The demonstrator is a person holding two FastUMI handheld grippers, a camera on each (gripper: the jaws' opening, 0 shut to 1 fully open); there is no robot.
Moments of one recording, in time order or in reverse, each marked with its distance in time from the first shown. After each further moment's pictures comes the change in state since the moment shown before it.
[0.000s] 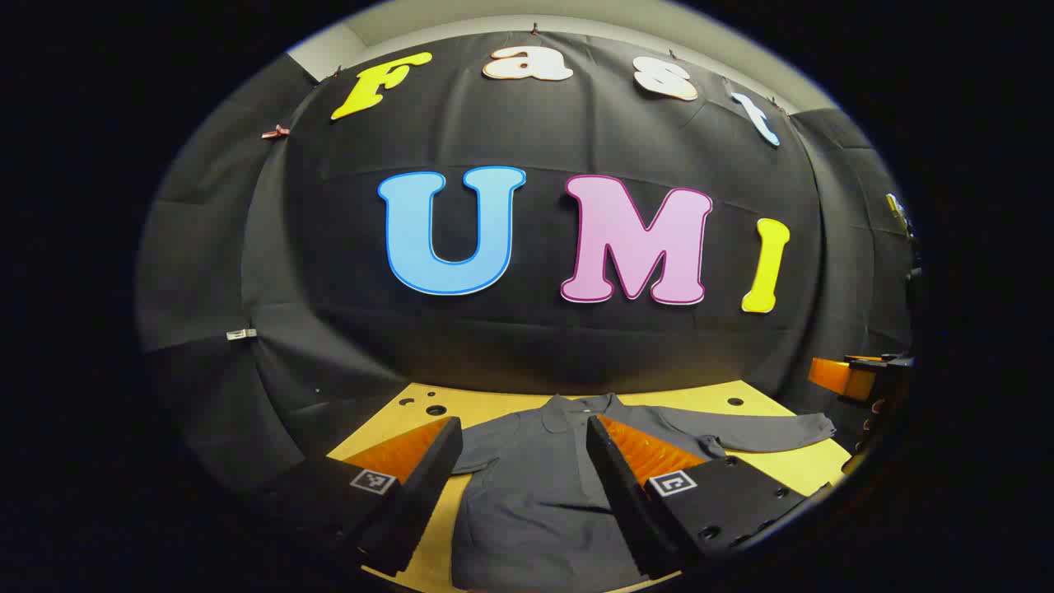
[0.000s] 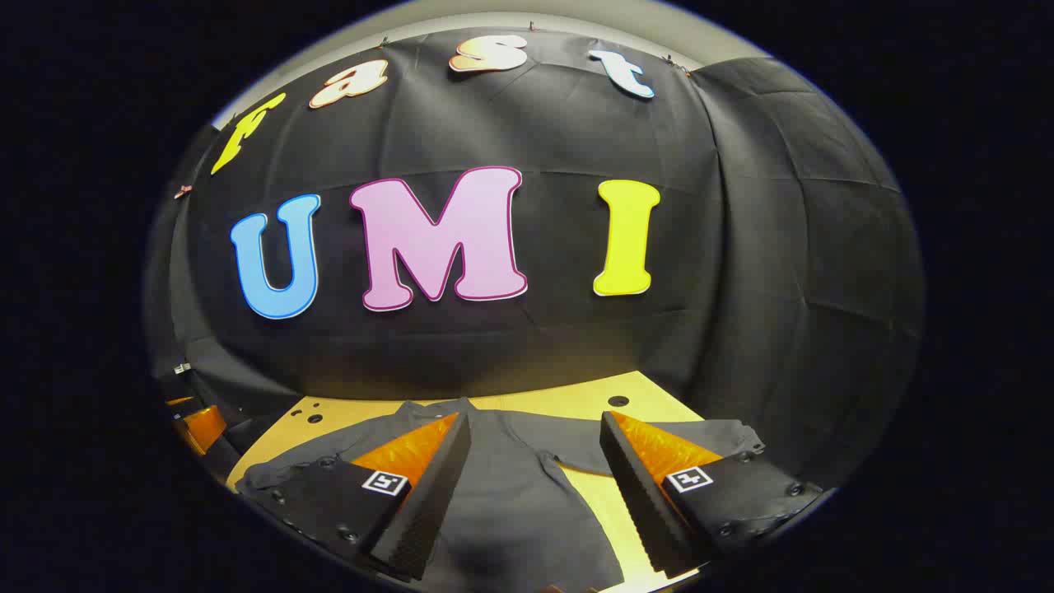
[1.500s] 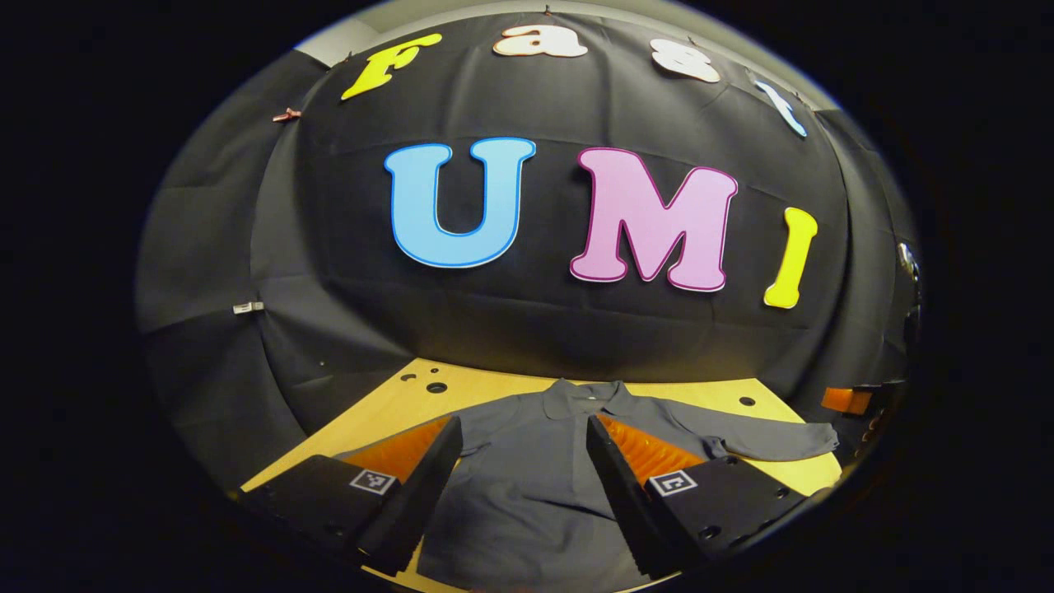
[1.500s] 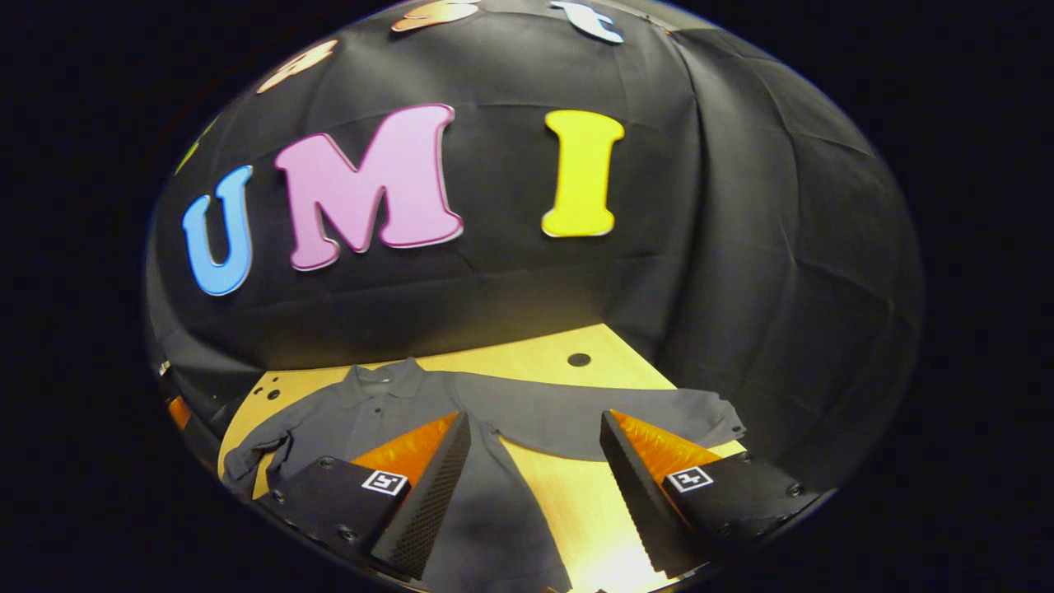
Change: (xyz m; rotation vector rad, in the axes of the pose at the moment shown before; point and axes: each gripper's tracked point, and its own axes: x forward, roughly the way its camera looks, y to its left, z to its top) left arm 0.030 -0.027 -0.019 -0.074 0.082 0.083; right arm 0.068 -0.111 -0.053 0.034 0.240 -0.133
